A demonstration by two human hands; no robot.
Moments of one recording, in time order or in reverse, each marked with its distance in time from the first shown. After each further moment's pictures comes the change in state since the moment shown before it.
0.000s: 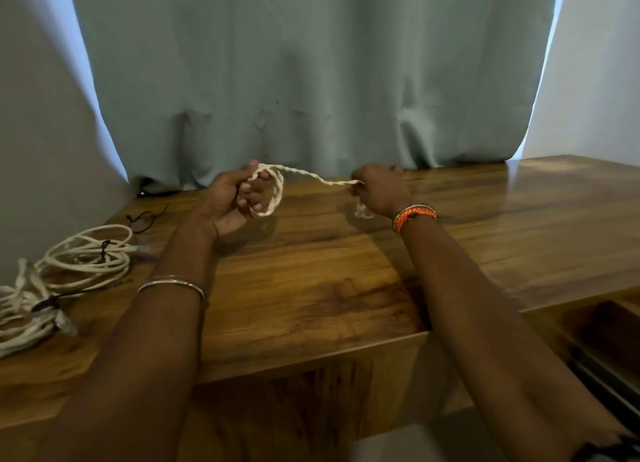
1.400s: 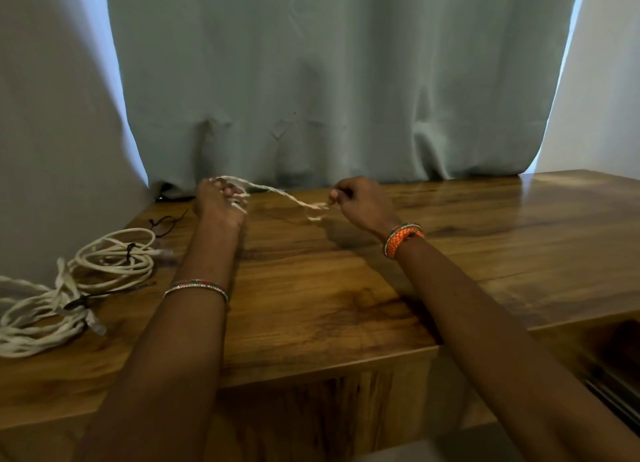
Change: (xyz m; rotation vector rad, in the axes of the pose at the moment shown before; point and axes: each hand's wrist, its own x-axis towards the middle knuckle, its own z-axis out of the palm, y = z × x) left_hand 0.013 0.018 -0.030 -0.585 0.529 0.258; right_hand -0.002 -0.054 0.014 0.462 0.112 0.009
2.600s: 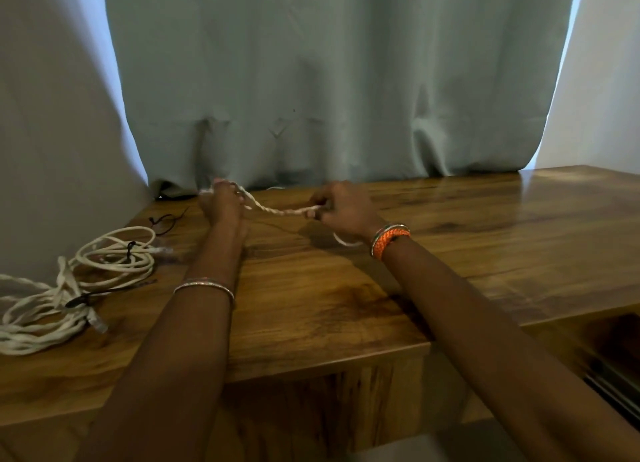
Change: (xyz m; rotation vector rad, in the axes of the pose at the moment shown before) left_hand 0.000 -0.022 -0.008 0.495 0.307 0.347; right_hand -0.013 -0.027 0.006 -0.031 -0.147 -0.160
